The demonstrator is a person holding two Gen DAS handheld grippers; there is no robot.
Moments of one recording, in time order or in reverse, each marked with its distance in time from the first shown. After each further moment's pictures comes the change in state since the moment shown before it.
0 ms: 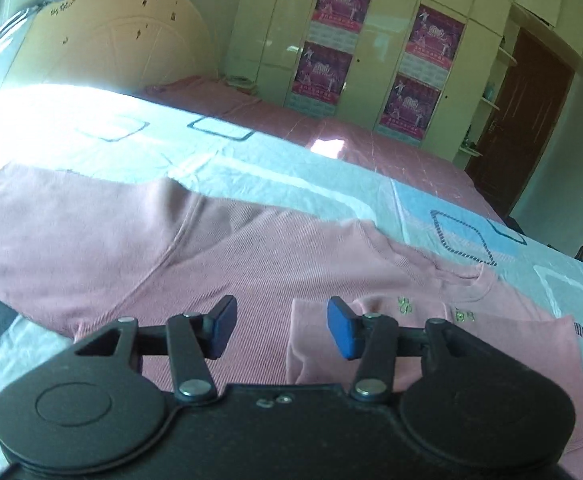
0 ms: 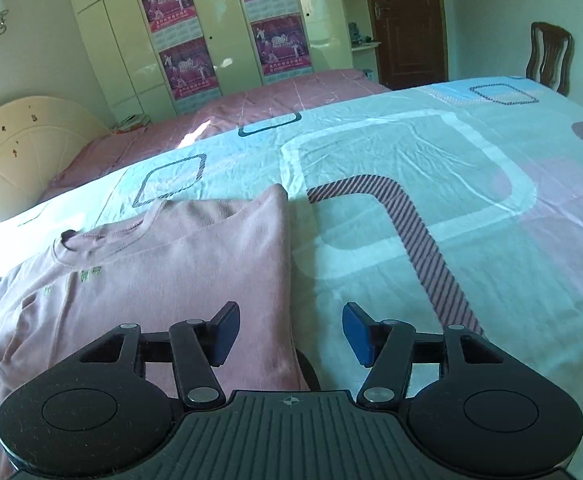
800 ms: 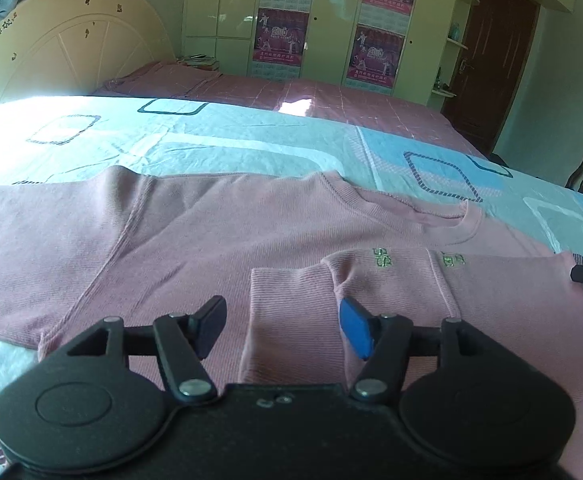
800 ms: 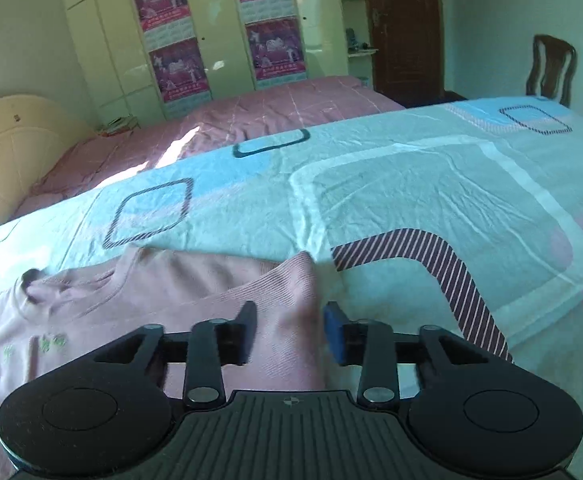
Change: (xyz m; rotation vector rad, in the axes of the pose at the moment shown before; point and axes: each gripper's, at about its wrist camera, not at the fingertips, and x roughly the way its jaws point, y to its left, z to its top) left arm 0.021 -0.021 -0.008 0.148 0.129 -0.021; right arm 0.039 0.033 0.027 -0.091 -0.035 -0.041
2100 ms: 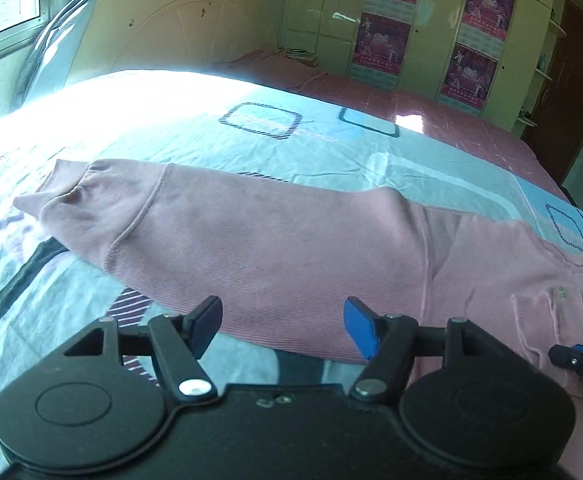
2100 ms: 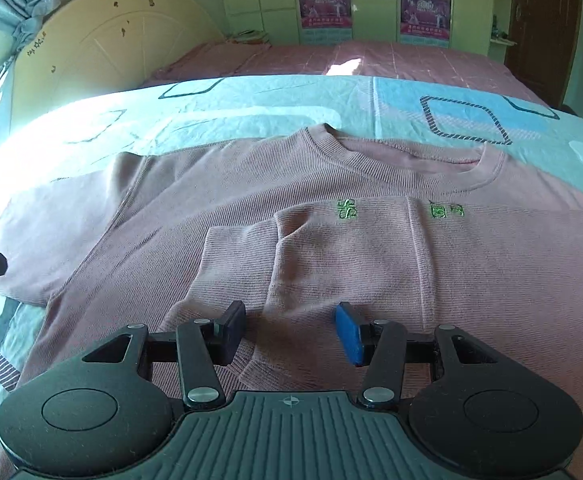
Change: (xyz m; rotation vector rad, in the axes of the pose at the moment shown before) left arm -0.062 0.217 0.013 -0.168 0.024 0.182; right arm 0.005 0.262 -0.079 -0.217 0.189 0.189
